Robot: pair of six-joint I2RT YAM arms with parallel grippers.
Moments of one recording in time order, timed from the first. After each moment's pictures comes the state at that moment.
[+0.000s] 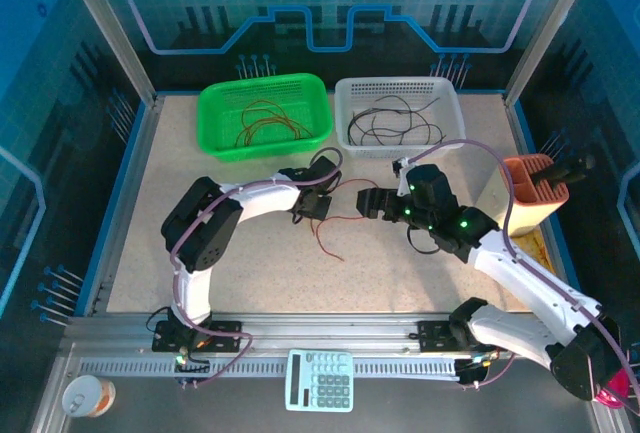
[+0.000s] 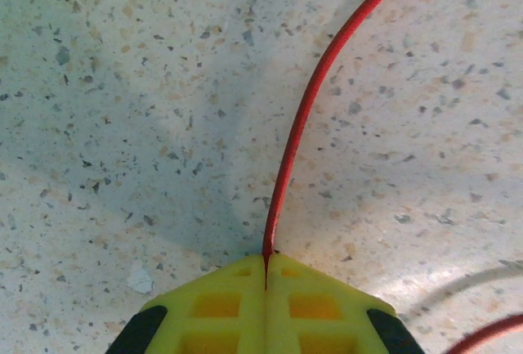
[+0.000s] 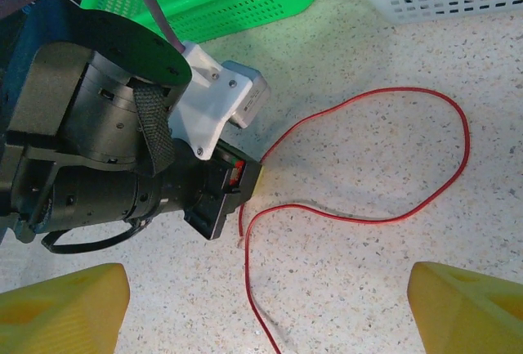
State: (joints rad) left arm -0.66 1.94 1.26 -0.55 -0.17 -0.39; right arm 0.59 1.00 0.82 -0.44 -0.07 0.58
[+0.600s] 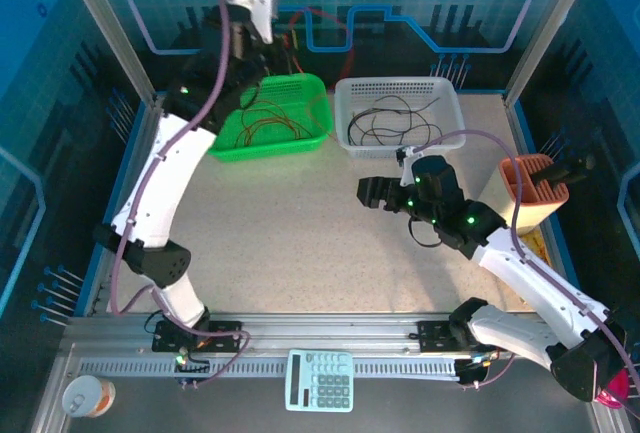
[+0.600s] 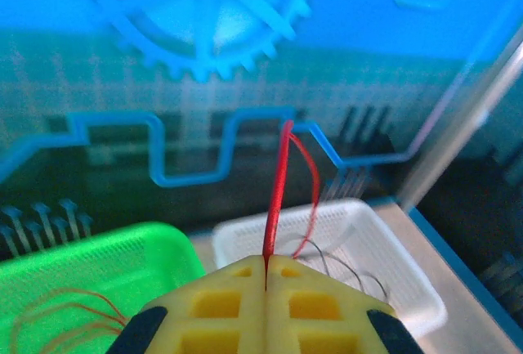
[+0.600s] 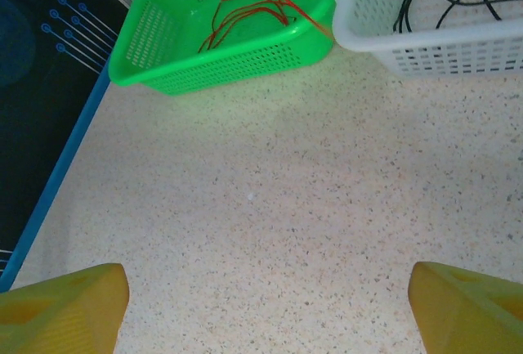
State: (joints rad) left arm -0.41 1.75 2.27 -0.72 -0.07 -0.25; right arm 0.59 1.00 0.91 -0.46 -0.05 0.57
